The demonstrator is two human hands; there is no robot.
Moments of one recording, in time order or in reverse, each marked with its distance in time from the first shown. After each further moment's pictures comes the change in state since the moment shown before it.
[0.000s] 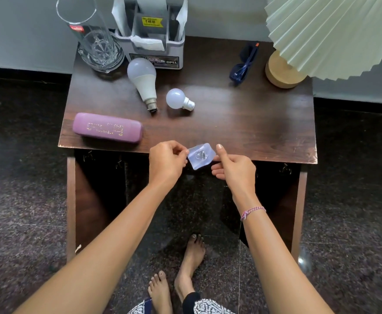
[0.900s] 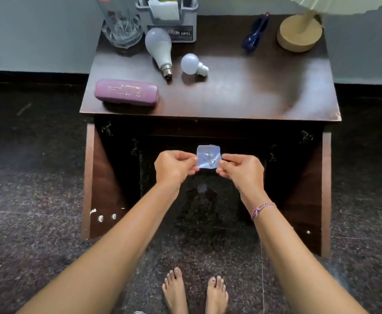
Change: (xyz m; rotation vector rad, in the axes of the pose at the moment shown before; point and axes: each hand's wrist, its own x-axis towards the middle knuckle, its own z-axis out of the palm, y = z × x) left_hand -0.073 -0.083 0.015 -0.356 0.006 -0.165; right_hand -0.045 0.097 0.020 0.140 -0.061 -0.039
